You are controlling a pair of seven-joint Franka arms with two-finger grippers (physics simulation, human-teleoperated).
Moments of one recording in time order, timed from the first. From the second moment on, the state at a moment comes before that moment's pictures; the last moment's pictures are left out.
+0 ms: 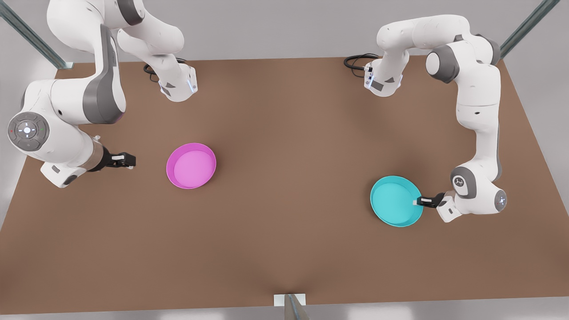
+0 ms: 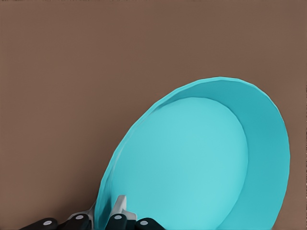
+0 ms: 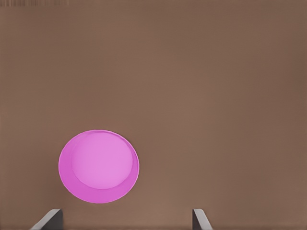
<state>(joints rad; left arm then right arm) 0.18 0.79 -0.02 -1.54 -0.35 2.02 0.54 0.01 0.29 0.09 -1.29 -0.10 1.39 0.02</state>
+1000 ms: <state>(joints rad) -1.40 0.83 0.94 -1.34 0.40 1.78 -0.24 -0.03 0.30 0.09 -1.29 -0.08 1.39 0.01</state>
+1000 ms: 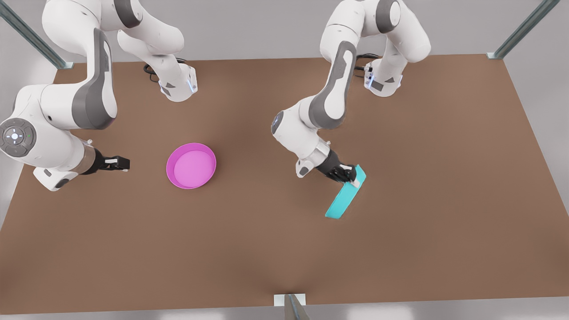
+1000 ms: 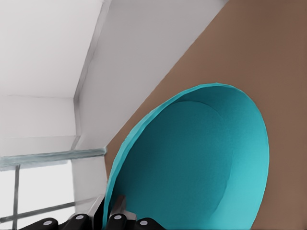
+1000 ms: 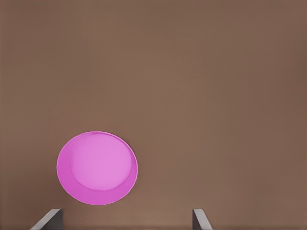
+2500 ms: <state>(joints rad) -1.48 1.11 0.48 -1.25 0.97 1.67 -1.78 -0.06 0.32 0.09 -1.29 -0.04 1.39 0.01</state>
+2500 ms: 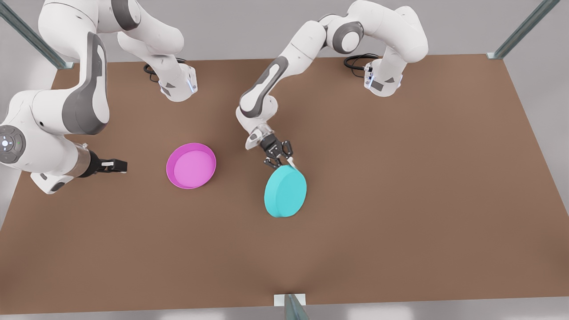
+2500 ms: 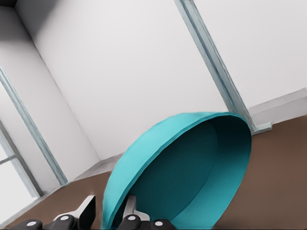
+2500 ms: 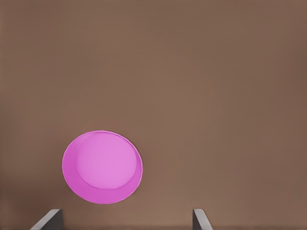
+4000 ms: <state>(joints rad) -0.04 0.18 -0.07 -1.36 0.01 1.25 -0.35 -0.11 0.19 0.10 -2.43 0.30 2.40 -0.14</state>
